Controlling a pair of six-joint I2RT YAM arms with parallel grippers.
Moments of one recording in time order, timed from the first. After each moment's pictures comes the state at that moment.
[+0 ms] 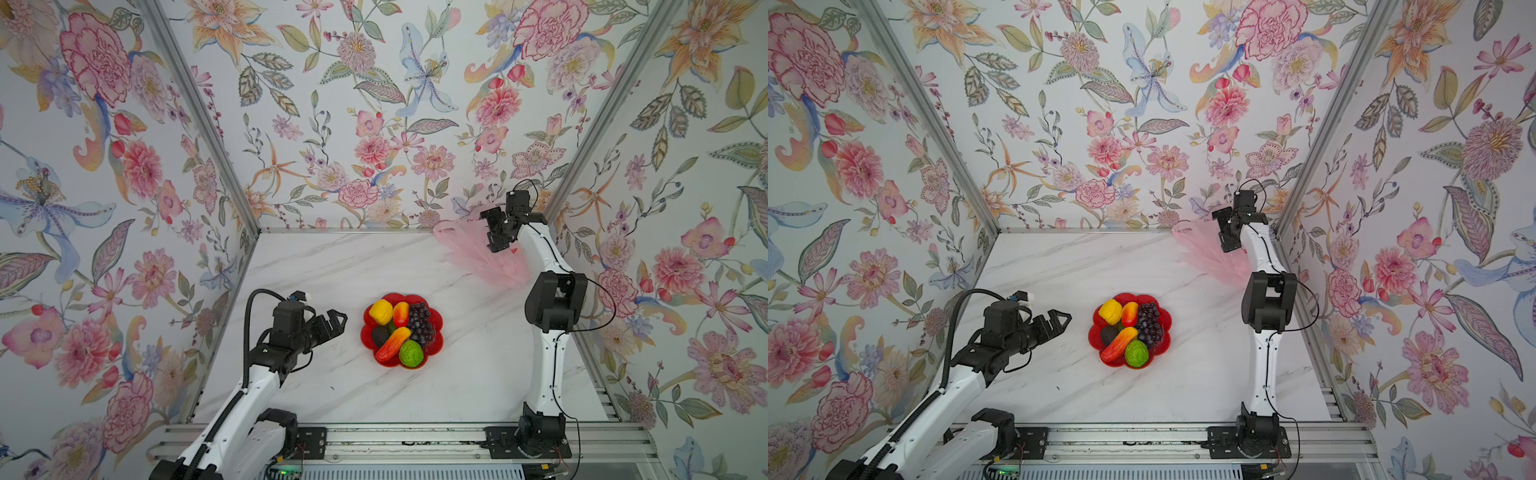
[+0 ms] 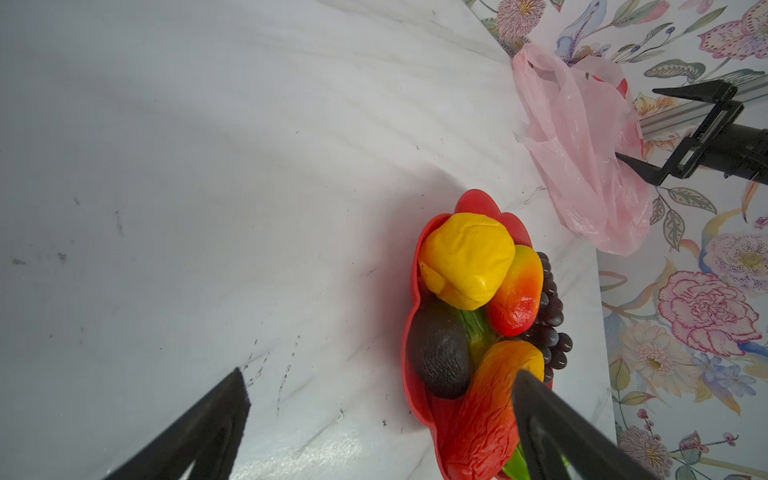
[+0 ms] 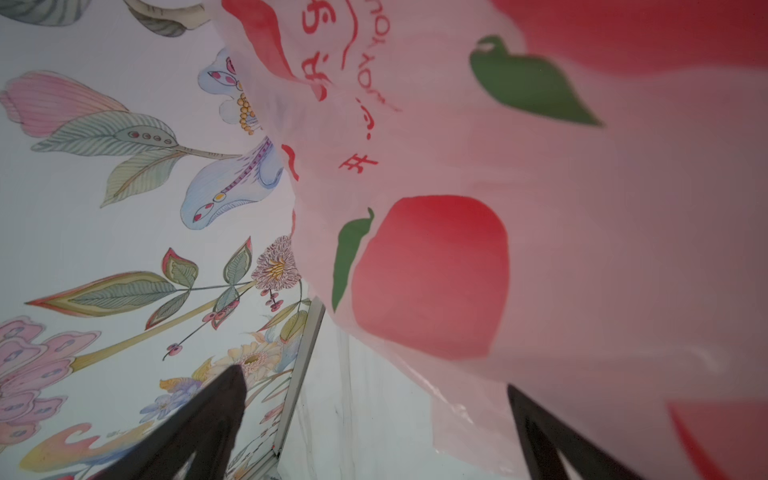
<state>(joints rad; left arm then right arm) -0.21 0.91 0.54 -0.35 0.28 -0.66 0.00 2.42 2.33 -0.75 -0.20 1.24</state>
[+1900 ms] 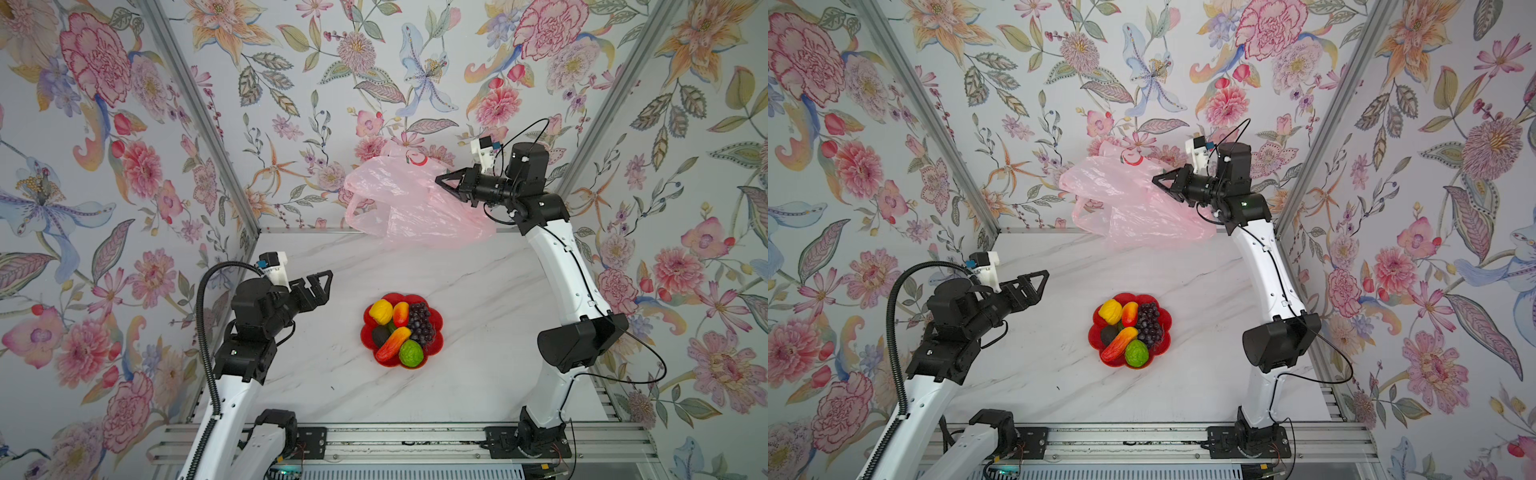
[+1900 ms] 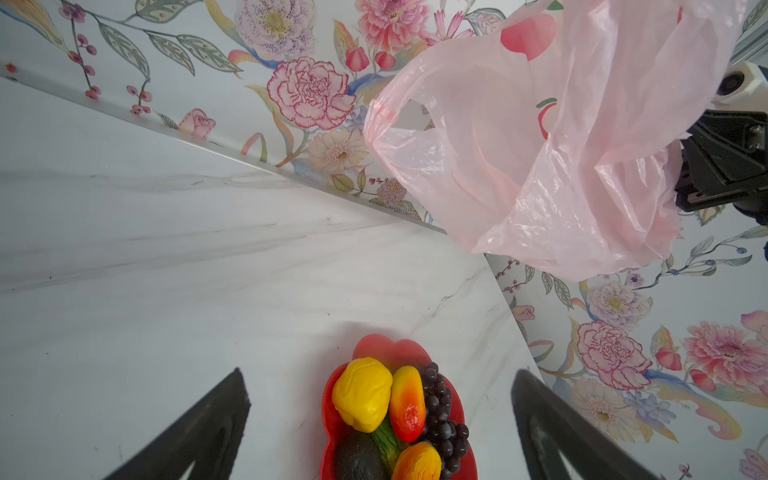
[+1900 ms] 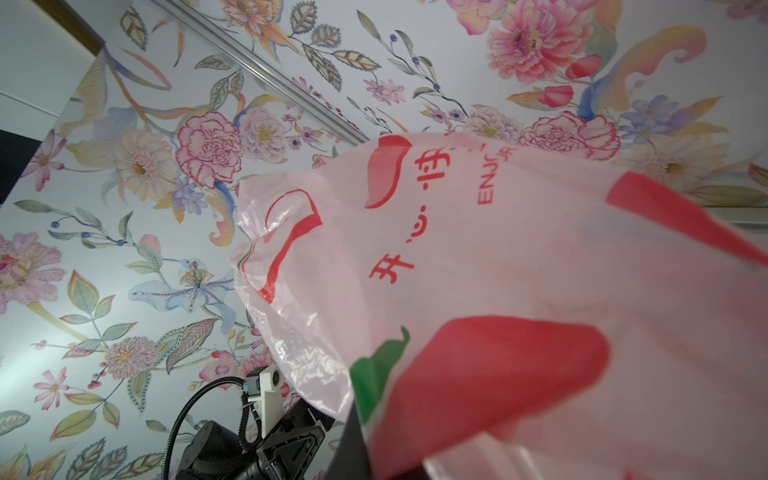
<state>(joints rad) -0.09 0.79 0.86 -0.33 0.33 -0.54 0.26 1.88 2.23 -0.48 -0.87 0.83</state>
